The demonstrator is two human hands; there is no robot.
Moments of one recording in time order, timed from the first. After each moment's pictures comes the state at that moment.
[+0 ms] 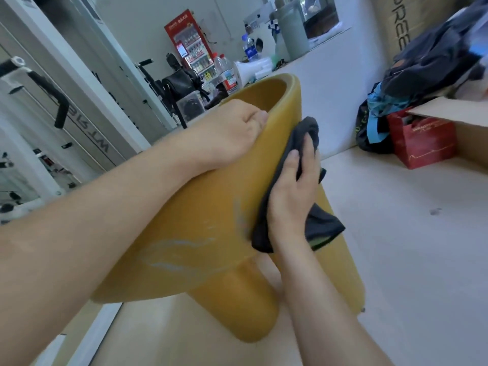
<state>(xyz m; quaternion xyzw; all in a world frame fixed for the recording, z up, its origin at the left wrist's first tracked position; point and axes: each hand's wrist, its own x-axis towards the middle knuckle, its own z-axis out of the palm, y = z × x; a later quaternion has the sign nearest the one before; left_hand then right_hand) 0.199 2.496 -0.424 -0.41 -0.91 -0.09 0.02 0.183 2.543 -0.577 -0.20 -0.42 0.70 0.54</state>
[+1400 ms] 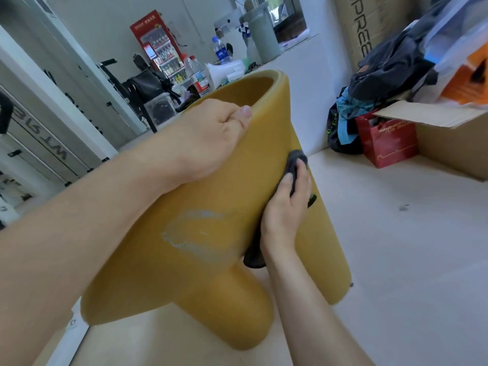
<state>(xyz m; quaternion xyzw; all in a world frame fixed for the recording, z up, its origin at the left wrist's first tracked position) 0.203 2.504 -0.435 -0.42 -0.90 -0.13 0.05 0.165 2.551 -0.617 -0.25 -0.37 0.73 0.52</state>
